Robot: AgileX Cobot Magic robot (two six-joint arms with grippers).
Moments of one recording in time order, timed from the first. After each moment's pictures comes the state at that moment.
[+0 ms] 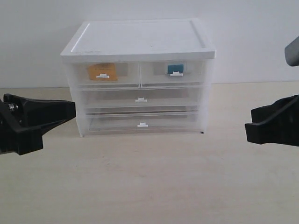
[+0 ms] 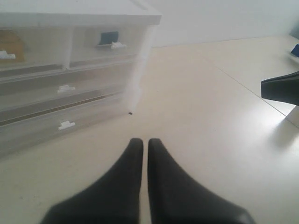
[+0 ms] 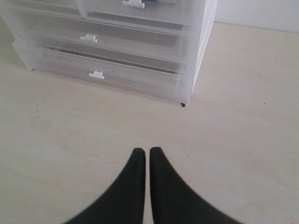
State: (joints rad) left arm -0.44 0.95 -0.51 -1.74 0.35 1.57; right arm 0.50 0.92 -0.59 -0.17 0.30 0.26
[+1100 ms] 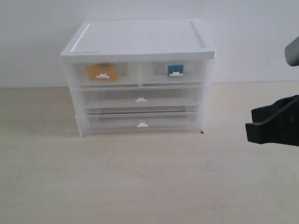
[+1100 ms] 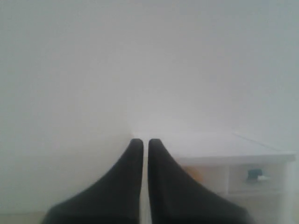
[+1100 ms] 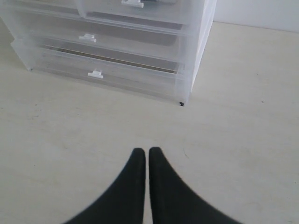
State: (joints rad) left arm -0.13 0.01 -0.19 -1.73 0.07 1.67; right arm 0.49 0.92 -0.59 -0.17 0.30 0.26
